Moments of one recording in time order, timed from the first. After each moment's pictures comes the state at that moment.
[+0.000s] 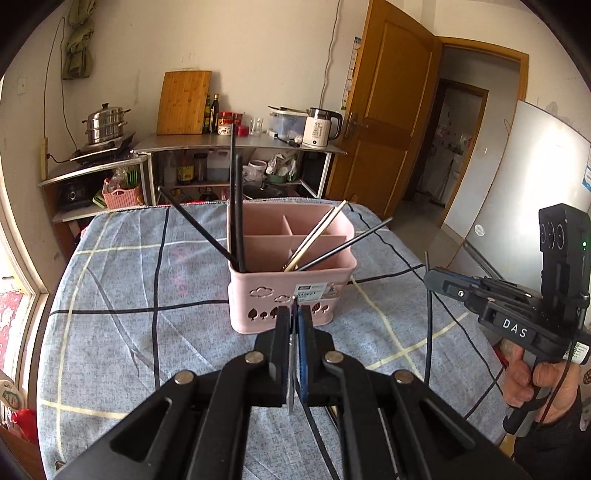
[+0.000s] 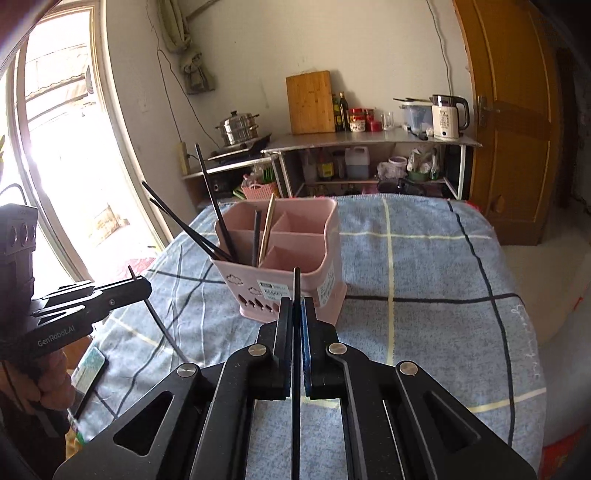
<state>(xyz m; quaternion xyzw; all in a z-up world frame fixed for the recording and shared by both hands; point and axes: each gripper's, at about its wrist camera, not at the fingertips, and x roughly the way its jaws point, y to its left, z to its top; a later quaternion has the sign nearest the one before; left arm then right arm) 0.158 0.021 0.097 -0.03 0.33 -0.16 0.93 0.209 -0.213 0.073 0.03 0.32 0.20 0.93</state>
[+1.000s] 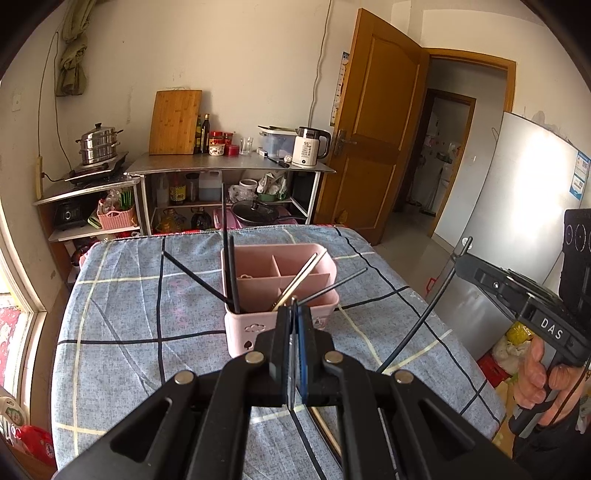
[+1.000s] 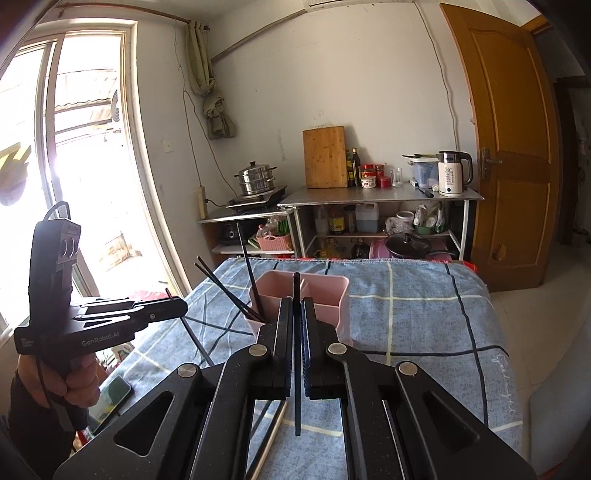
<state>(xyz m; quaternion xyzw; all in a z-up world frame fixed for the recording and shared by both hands) 0.160 0.026 0.142 -0.03 0.31 -0.18 0.93 0.175 -0.217 0.140 0.03 0.23 0.22 0.95</state>
